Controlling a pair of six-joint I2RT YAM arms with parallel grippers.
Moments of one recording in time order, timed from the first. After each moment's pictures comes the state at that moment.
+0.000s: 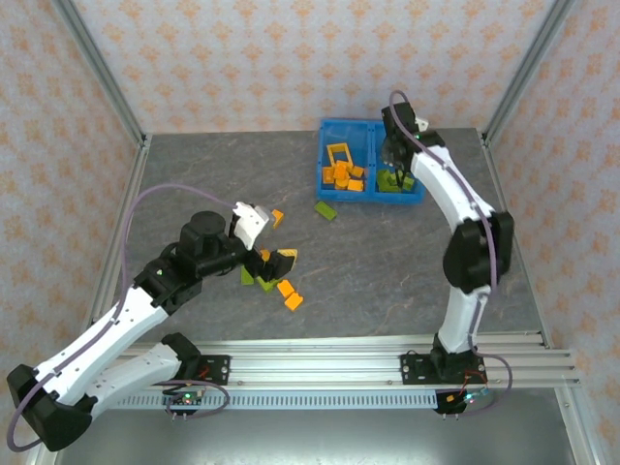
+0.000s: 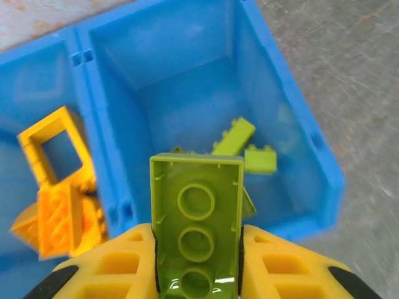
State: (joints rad) left arm -0.60 0.86 0.83 -0.39 0.22 -0.05; right arm 0.26 1.97 1.86 -0.84 0.31 0.59
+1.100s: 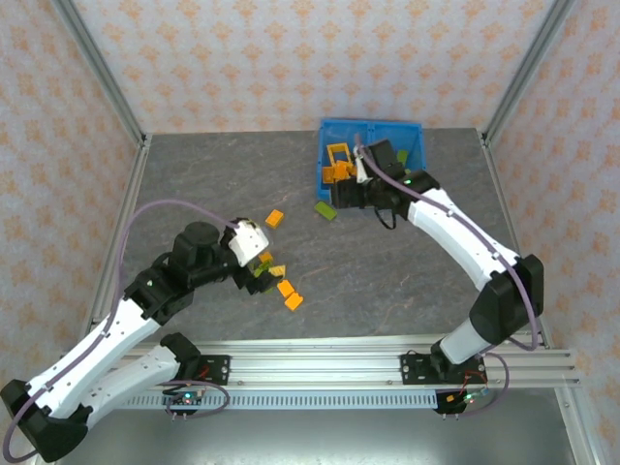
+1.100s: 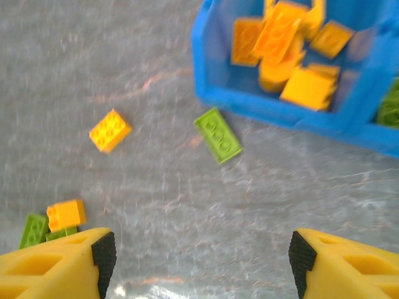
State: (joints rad) left arm -0.60 0.75 0.76 -0.50 0.22 0.37; right arm 0.54 1.58 1.42 -0.74 -0.05 0.31
